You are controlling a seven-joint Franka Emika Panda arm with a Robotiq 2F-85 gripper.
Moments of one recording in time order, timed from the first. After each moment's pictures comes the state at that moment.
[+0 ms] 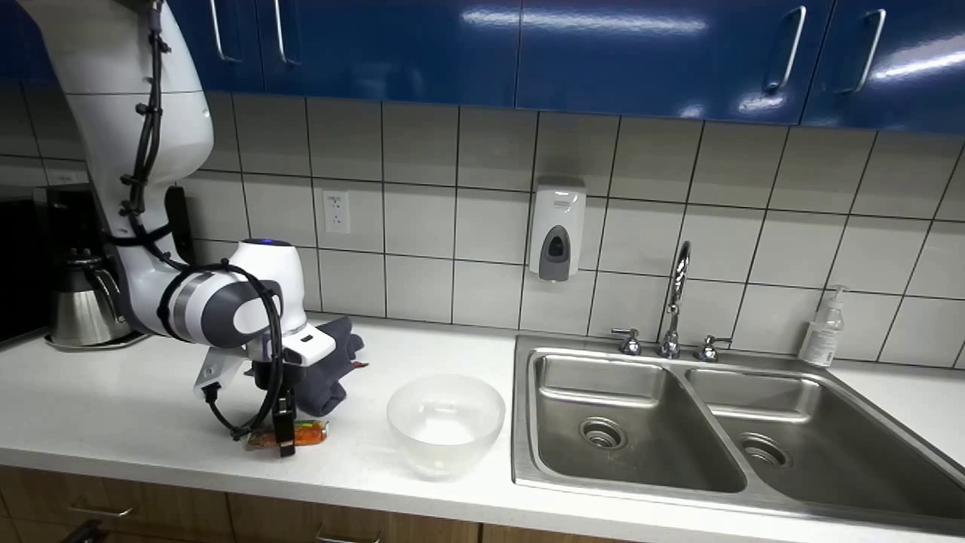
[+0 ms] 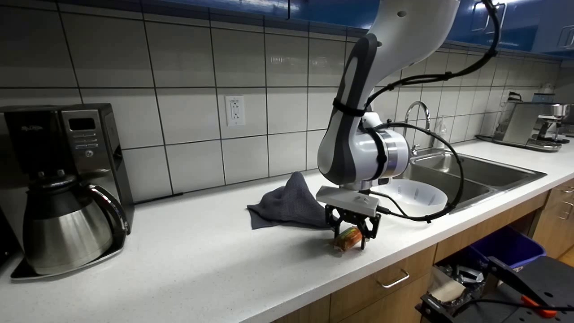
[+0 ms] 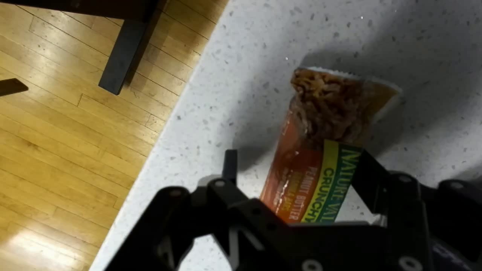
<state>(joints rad) 0.20 0.56 -0.11 -2.41 0.31 2.96 0.75</state>
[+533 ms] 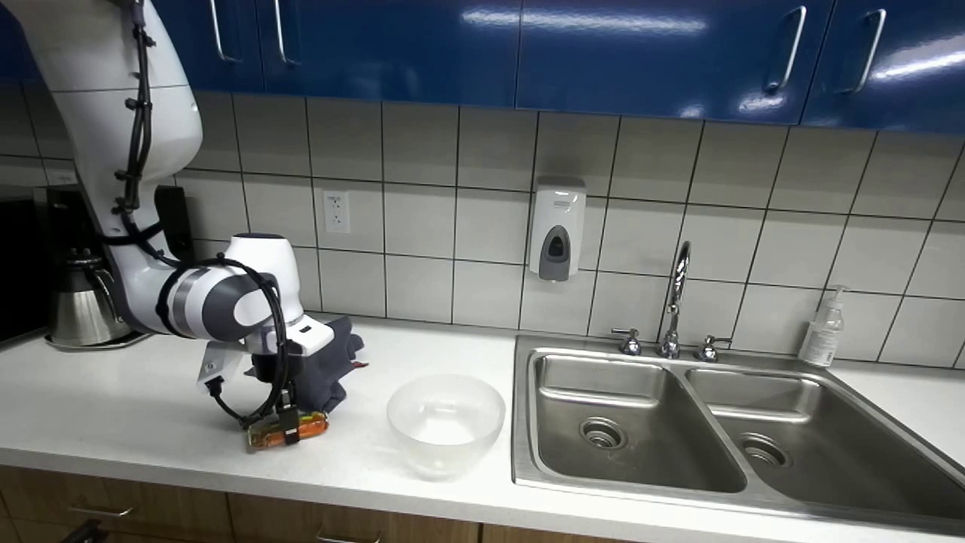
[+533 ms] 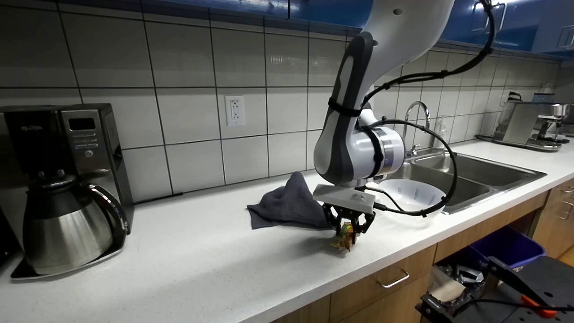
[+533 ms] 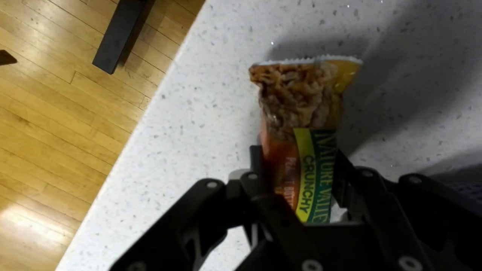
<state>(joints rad) 0.28 0.56 -0.19 -2.39 0.28 2.95 0.75</state>
